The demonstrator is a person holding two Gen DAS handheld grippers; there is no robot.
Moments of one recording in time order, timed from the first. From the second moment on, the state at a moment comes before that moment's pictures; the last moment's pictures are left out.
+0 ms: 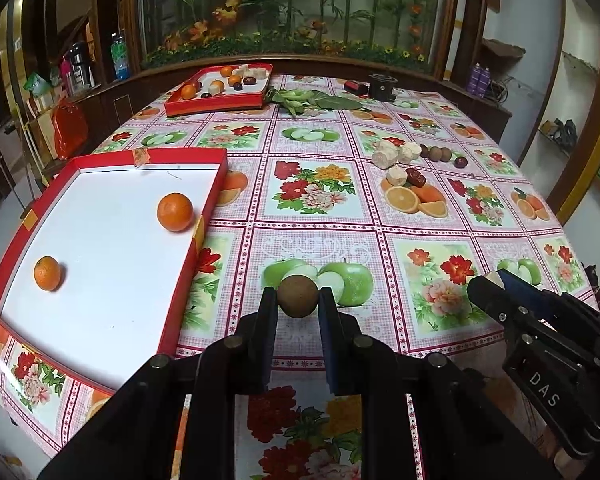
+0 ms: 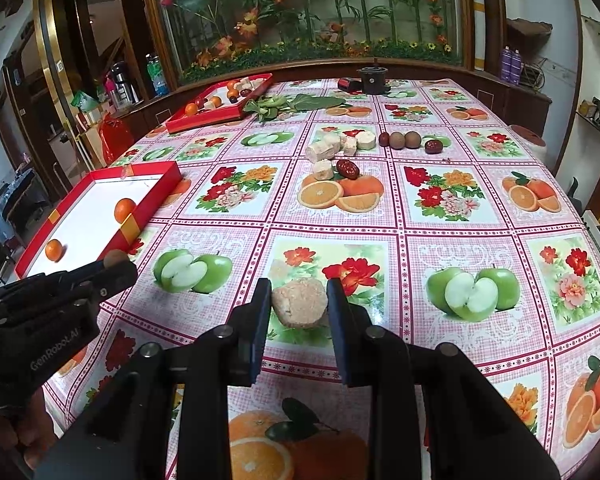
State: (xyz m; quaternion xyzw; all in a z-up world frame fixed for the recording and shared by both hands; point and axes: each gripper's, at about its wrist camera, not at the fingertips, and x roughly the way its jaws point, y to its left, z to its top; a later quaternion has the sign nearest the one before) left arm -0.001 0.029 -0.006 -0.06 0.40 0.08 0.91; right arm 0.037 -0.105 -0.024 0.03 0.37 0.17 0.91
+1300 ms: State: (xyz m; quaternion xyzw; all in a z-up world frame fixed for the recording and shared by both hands) left arm -0.005 0.190 0.008 -0.14 0.37 0.23 0.89; right arm 0.043 0.041 0.018 -0.03 0.33 0.32 0.89
